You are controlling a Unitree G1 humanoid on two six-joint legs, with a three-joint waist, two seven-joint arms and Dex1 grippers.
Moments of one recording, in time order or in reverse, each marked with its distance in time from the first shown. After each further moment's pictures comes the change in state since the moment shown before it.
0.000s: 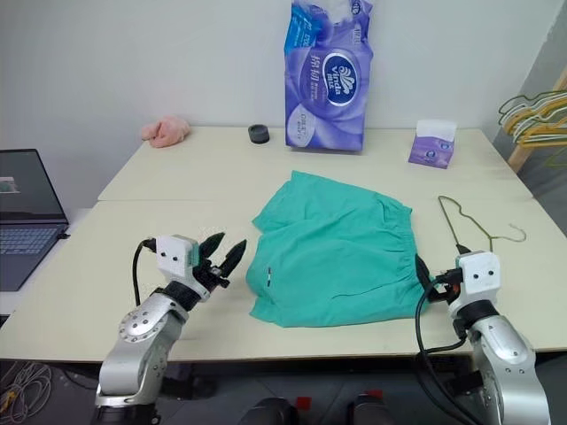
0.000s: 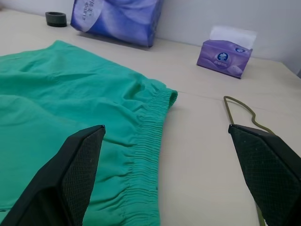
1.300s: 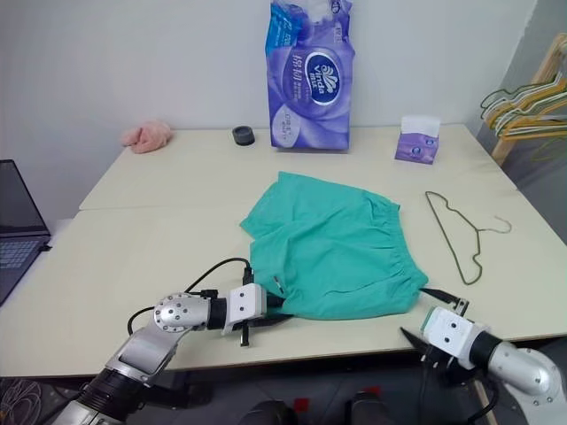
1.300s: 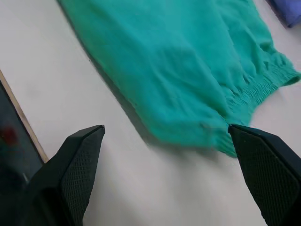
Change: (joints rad) left arm -0.175 0.236 -0.415 0.280 0.287 -0.303 -0.462; right arm 0.165 -0.463 0.131 0.150 -0.367 -0.456 0.336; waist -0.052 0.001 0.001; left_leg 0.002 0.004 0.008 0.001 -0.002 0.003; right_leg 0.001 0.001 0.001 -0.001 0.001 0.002
